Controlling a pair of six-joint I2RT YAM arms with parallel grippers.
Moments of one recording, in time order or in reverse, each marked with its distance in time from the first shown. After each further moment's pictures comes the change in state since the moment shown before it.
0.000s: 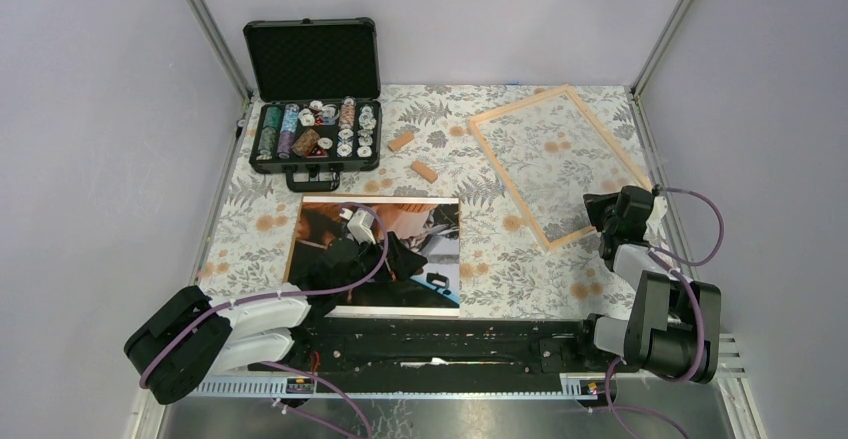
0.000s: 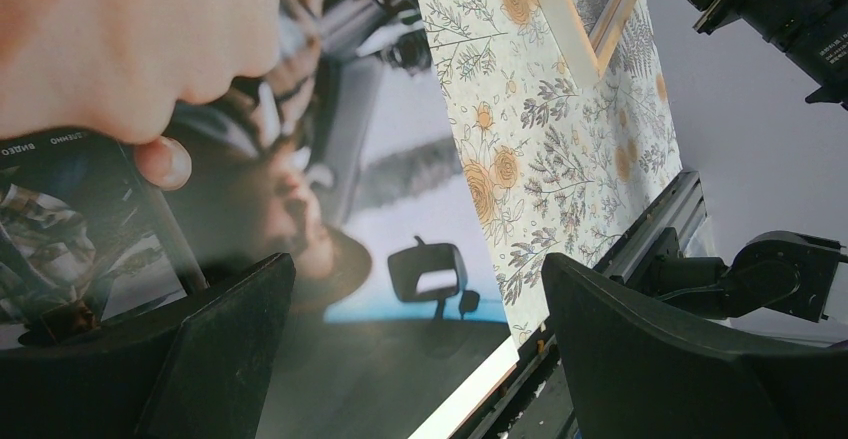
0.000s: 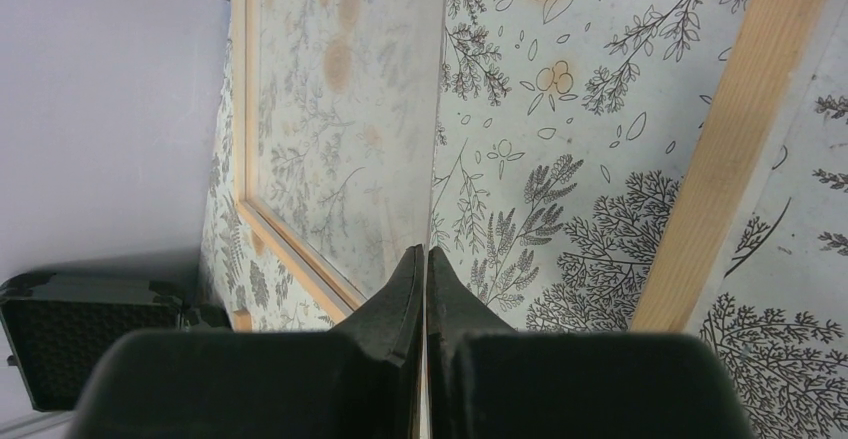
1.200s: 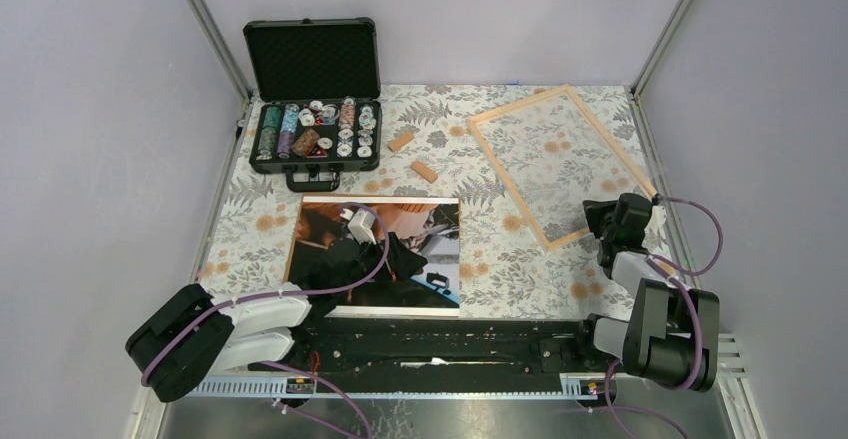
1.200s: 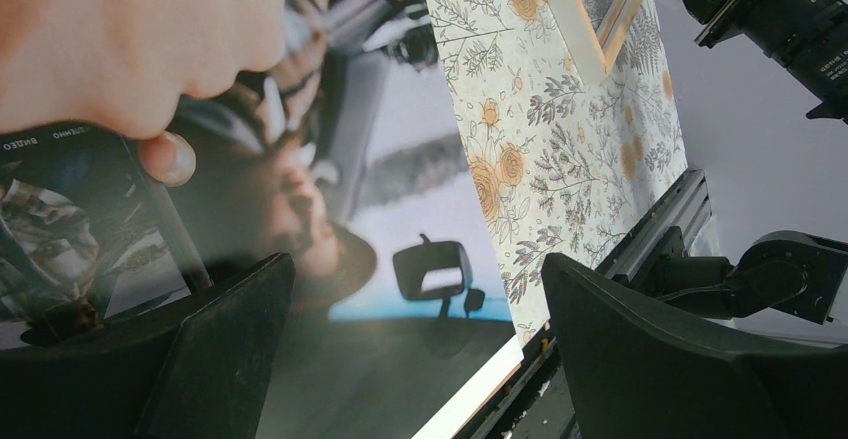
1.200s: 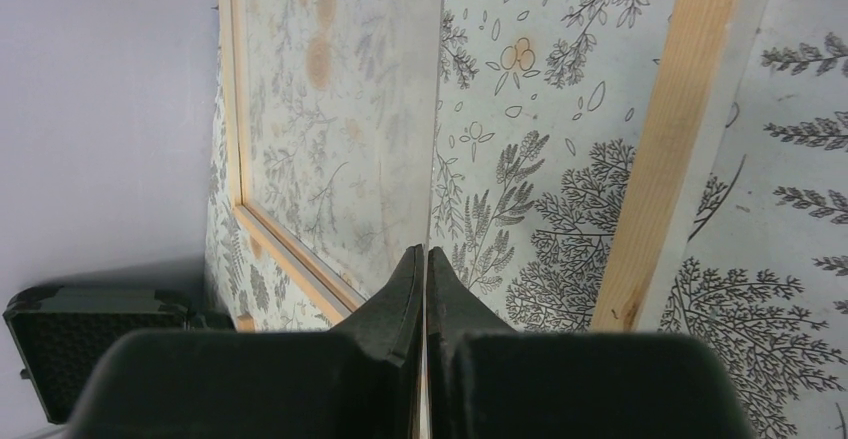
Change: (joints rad) left arm 0.000 0.013 0.002 0.000 0.001 0.000; right arm 0.000 -0.043 -0.056 0.006 0.011 0.049
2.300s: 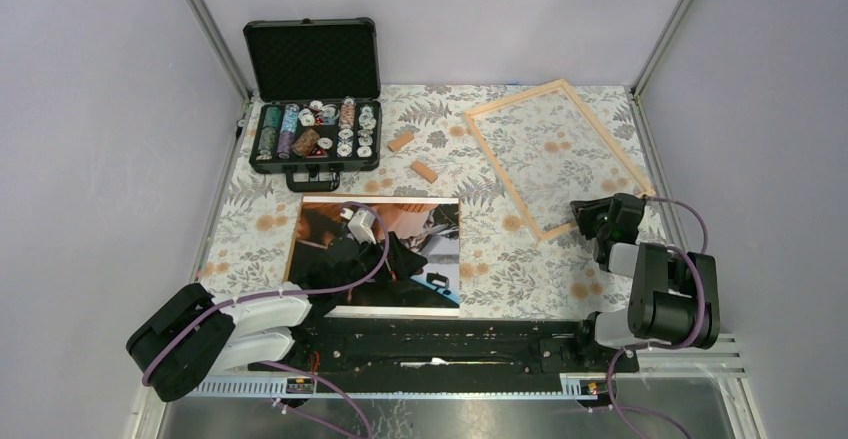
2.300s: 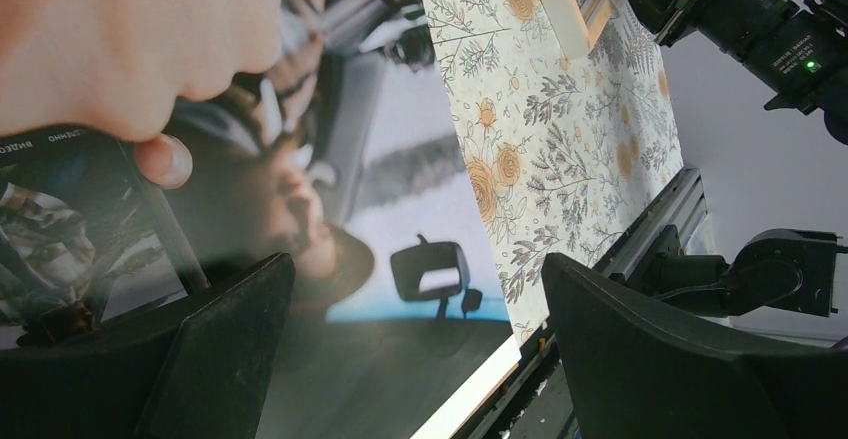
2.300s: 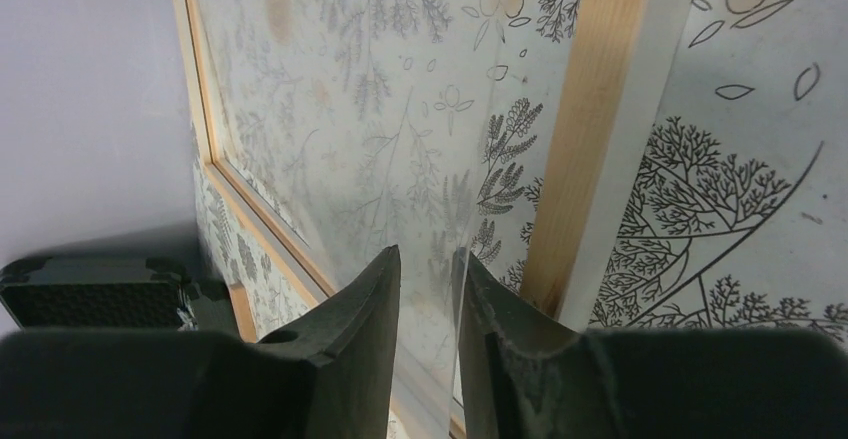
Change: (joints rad) left arm 0.008 0.006 0.000 0.009 0.014 -0.001; right arm 0.015 0.178 0.000 0.122 -0.088 0.028
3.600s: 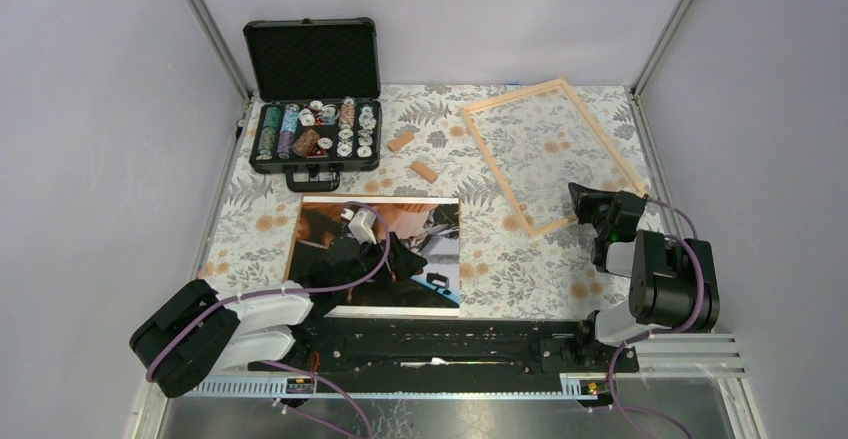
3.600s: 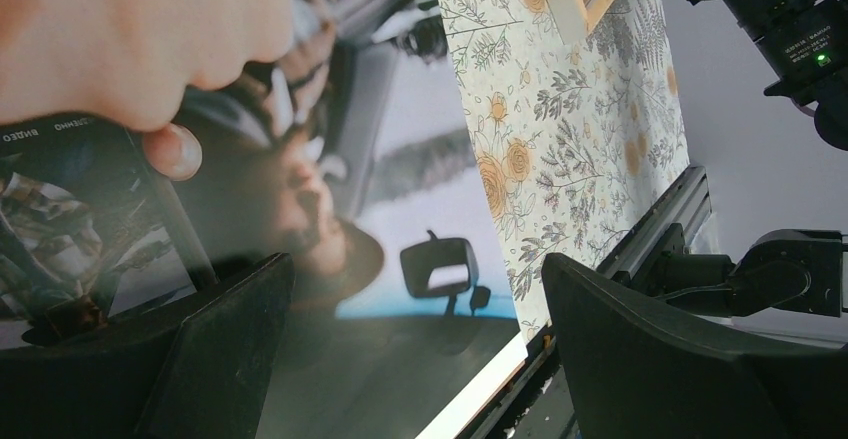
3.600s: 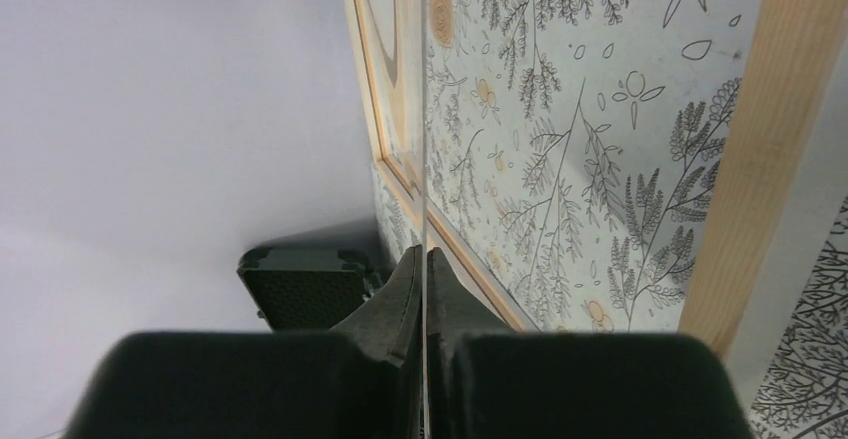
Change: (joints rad) left arm 0.010 0.028 0.000 0.006 0.013 -0.006; right arm 0.012 0.104 -0.017 0.328 -0.076 0.335
